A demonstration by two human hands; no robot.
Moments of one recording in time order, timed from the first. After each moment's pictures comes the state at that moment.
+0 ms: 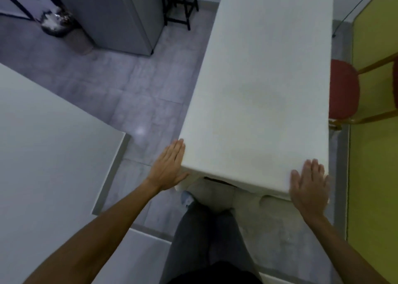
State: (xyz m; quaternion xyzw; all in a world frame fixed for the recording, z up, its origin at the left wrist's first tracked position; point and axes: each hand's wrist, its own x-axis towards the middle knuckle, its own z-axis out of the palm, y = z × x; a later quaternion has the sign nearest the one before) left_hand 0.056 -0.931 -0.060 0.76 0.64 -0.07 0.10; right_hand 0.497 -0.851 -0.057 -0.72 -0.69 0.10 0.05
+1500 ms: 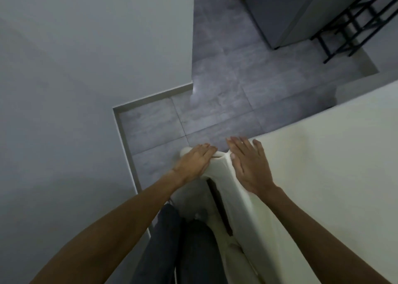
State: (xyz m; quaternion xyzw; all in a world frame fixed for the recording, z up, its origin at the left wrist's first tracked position) left_hand 0.097 -0.985 -0.127 0.46 0.85 0.22 0.12; right_hand 0.184 -0.791 -0.063 -0.02 -0.99 0.15 -0.07
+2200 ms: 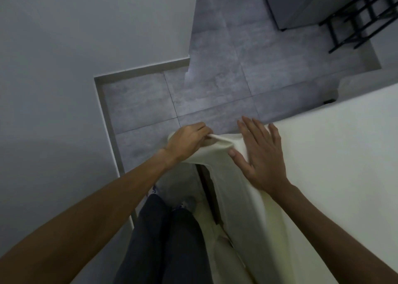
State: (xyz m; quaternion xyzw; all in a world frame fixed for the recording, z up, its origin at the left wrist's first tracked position) left_hand 0.068 -0.985 -0.189 0.43 0.84 0.34 0.04; right_hand 0.182 -0.787 -0.079 0.00 -0.99 0.09 -0.05
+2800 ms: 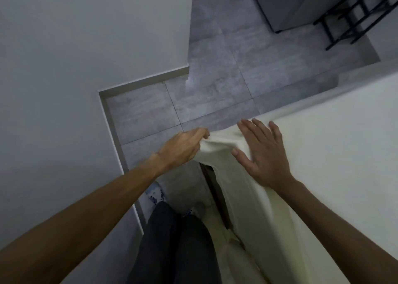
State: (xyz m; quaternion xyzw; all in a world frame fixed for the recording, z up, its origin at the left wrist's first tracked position) left_hand 0.067 -1.015 -0.168 0.45 0.83 0.31 0.12; right_hand 0.181 -0.790 -0.076 0.00 -1.00 0.09 -0.03
